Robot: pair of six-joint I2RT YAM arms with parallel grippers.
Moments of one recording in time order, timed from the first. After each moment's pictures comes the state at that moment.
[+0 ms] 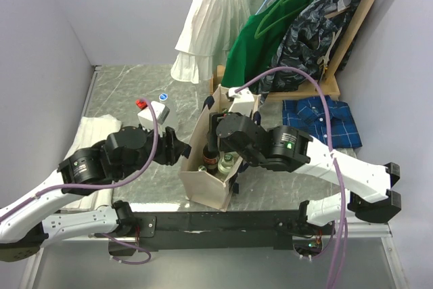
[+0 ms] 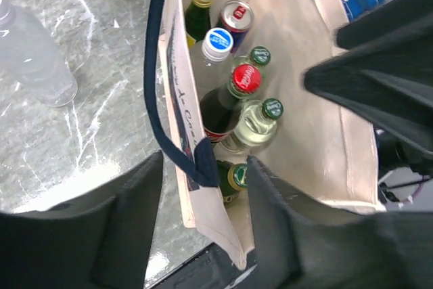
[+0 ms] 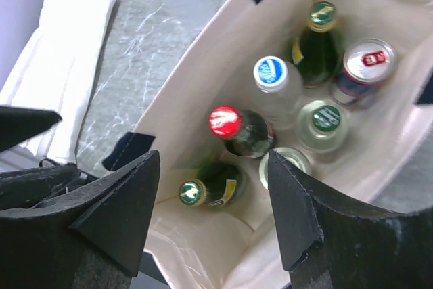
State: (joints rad) left arm -1.09 0.82 1.19 -0.79 -0.39 -0.47; right arm 1.25 1.32 1.57 -0.92 0.65 0.76
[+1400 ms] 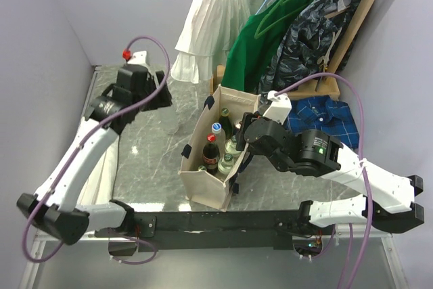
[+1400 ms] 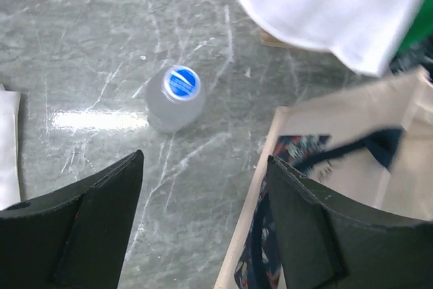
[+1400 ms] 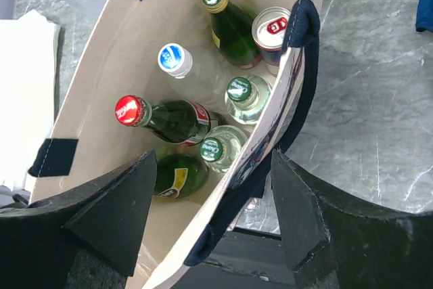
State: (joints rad) left arm -0.45 1.22 1.42 -0.77 -0.23 -0.46; right arm 1.19 1.14 1.48 -1.14 0.74 0.96
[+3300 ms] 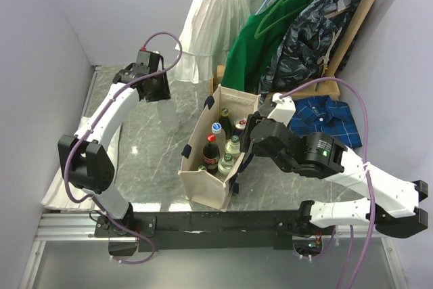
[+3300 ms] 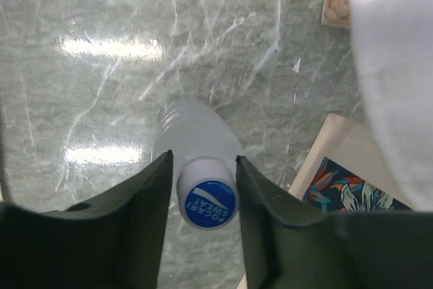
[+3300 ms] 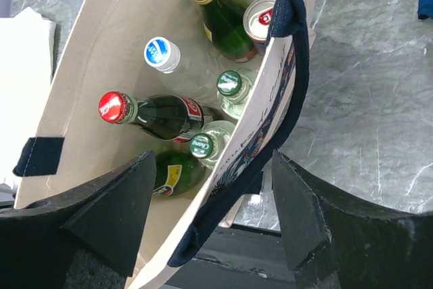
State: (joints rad) left arm -0.29 1.66 1.57 -0.79 -0.08 -0.42; right arm 1.15 1.09 1.40 -1.11 0.69 0.96
